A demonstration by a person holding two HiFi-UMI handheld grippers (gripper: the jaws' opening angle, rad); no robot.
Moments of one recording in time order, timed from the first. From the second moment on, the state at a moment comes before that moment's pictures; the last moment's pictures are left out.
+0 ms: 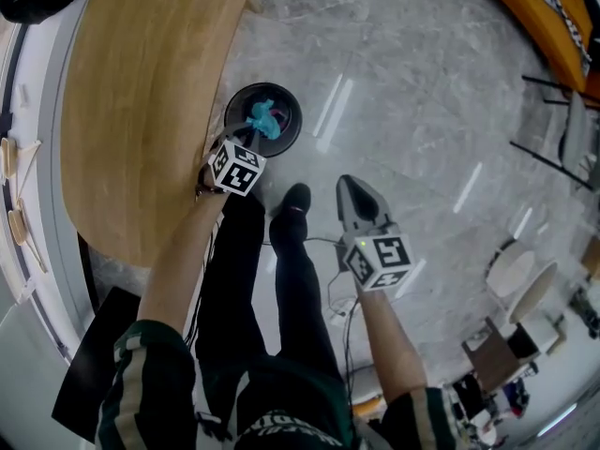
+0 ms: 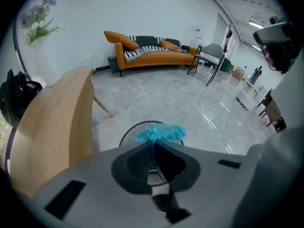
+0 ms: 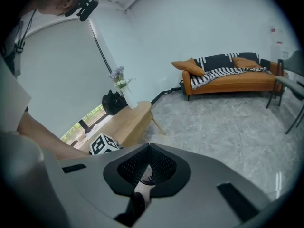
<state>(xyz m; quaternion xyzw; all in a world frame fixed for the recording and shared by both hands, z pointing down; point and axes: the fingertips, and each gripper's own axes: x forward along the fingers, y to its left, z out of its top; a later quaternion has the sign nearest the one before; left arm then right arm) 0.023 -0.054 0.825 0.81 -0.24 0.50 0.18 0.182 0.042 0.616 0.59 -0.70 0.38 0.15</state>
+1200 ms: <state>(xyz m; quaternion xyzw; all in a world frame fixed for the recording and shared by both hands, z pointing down) 0.006 -0.037 0.729 0.78 -0.30 0.49 0.23 0.175 0.020 0.557 0.56 -0.73 0.36 0.14</state>
